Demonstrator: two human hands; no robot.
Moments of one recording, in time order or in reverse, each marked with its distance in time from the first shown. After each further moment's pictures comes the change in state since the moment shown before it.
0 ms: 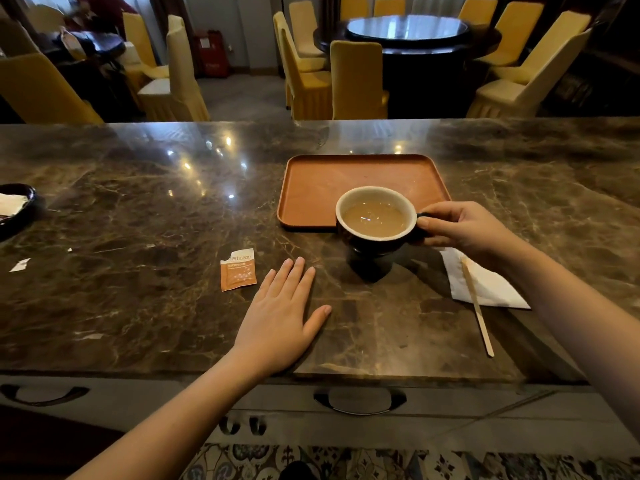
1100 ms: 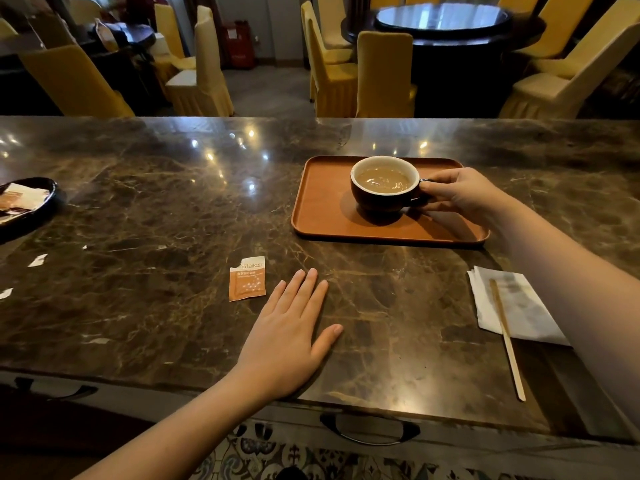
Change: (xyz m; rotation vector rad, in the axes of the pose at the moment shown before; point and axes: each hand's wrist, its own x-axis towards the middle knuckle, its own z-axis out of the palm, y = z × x) left_hand 0.000 0.000 0.002 -0.017 -0.004 -0.021; right_hand 0.103 -0.009 -0.010 -0.061 0.022 0.081
